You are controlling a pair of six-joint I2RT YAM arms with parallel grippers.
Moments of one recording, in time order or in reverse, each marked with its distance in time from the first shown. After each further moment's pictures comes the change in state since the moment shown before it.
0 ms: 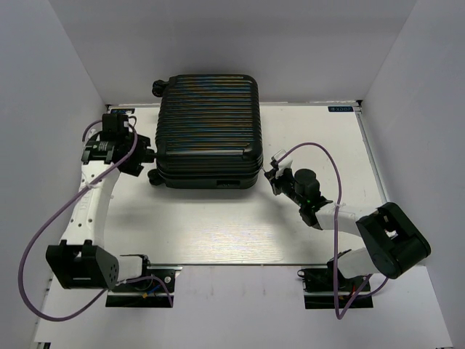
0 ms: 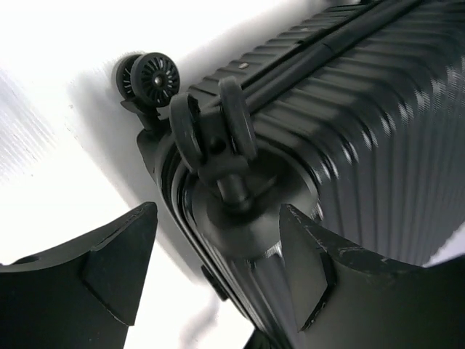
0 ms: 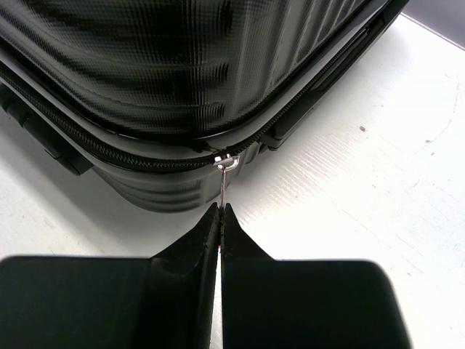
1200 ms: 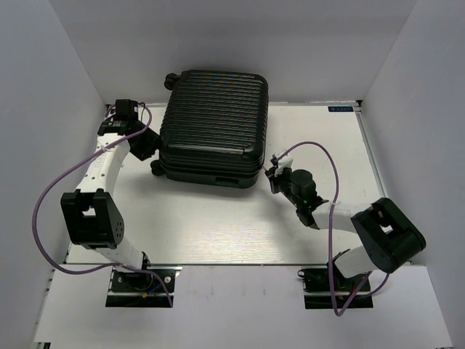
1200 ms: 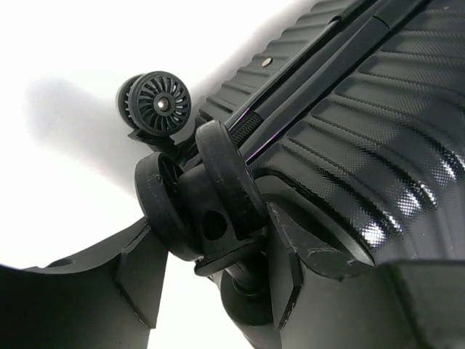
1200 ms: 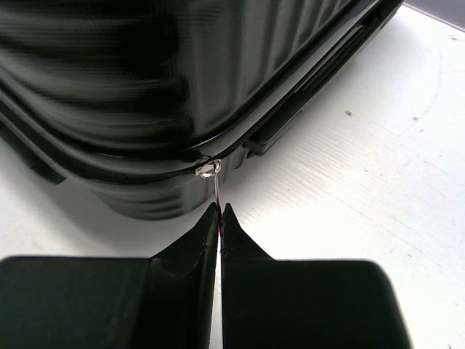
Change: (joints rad) left arm 0.003 0.324 0.105 0.134 0.098 0.344; right arm 0.019 0.025 0.010 0.013 0.122 0.063
